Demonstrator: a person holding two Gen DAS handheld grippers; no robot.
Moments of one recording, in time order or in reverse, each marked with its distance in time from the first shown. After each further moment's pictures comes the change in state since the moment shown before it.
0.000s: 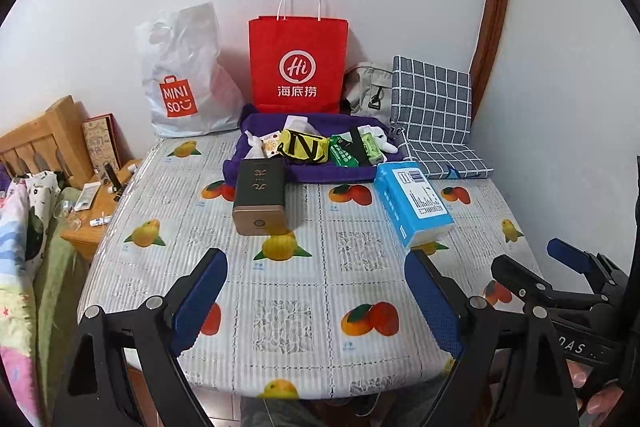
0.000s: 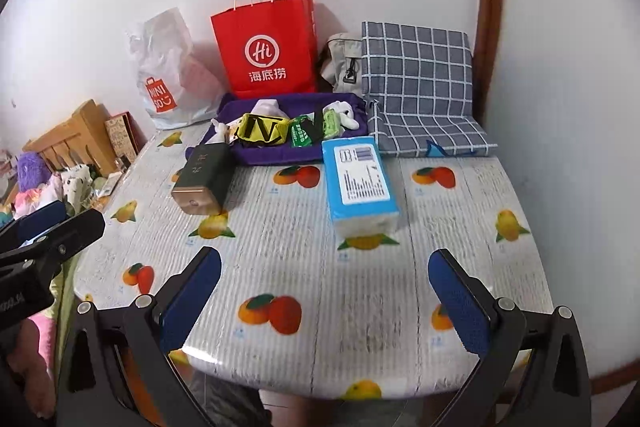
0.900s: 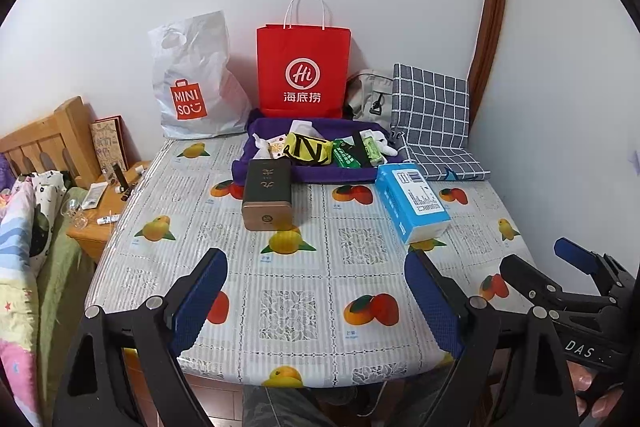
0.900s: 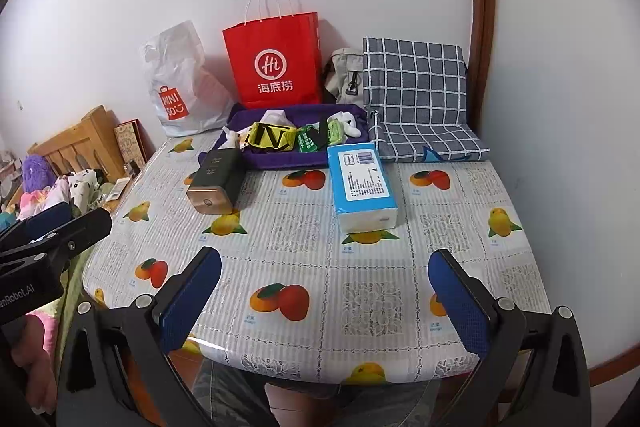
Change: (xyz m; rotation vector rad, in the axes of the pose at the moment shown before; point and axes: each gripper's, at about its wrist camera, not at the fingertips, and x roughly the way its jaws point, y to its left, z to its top) left arm -0.022 -0.001 -0.013 -0.006 -0.028 0.011; right arm -0.033 0.006 -0.015 -0.011 -0.051 0.003
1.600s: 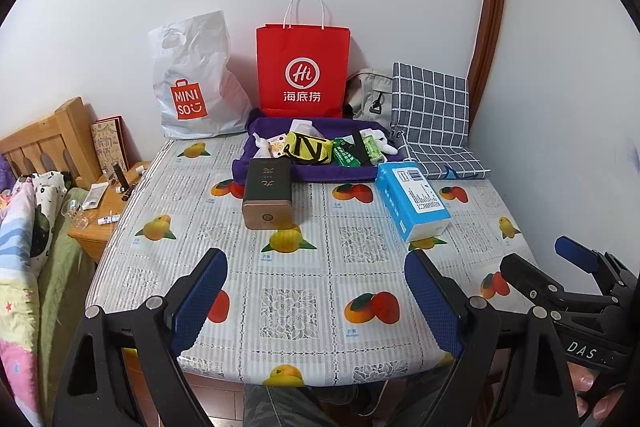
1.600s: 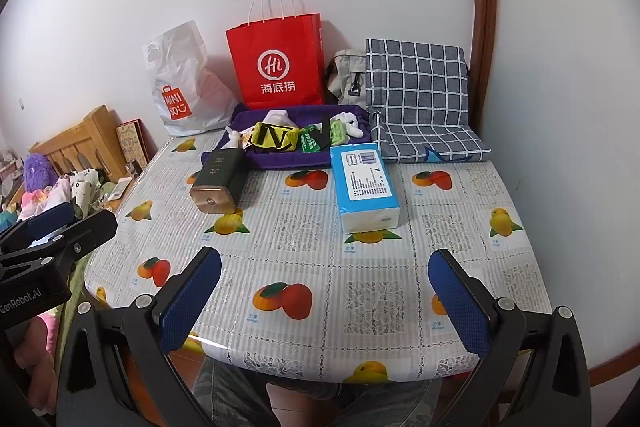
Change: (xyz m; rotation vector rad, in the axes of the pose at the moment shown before) left arm -0.001 -0.001 0.000 -0.003 0.000 -0.002; right arm -0.002 0.001 -0.001 -0.004 -0.003 0.005
